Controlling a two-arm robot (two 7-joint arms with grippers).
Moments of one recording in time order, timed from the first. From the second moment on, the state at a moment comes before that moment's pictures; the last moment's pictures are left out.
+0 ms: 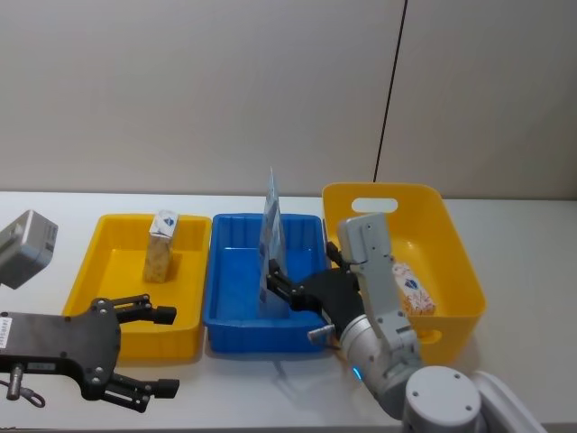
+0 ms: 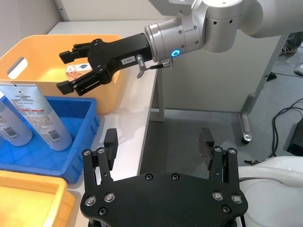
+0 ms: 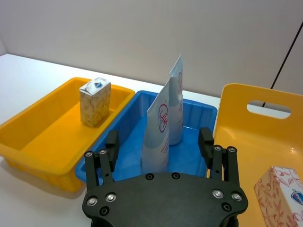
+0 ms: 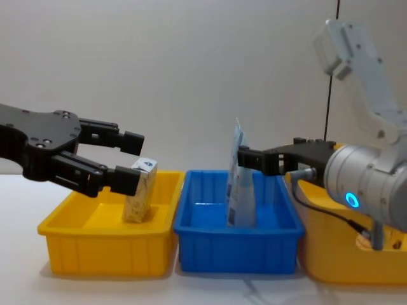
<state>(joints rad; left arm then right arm) -0.56 0.73 0.53 -1.51 -0.55 0.10 -1.17 0.29 0.15 -0.46 -1.49 0.19 0.18 -0.05</state>
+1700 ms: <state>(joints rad) -0.56 0.73 0.53 -1.51 -0.55 0.10 -1.17 0.46 0.03 -0.45 -1.14 0.08 0.06 -0.10</state>
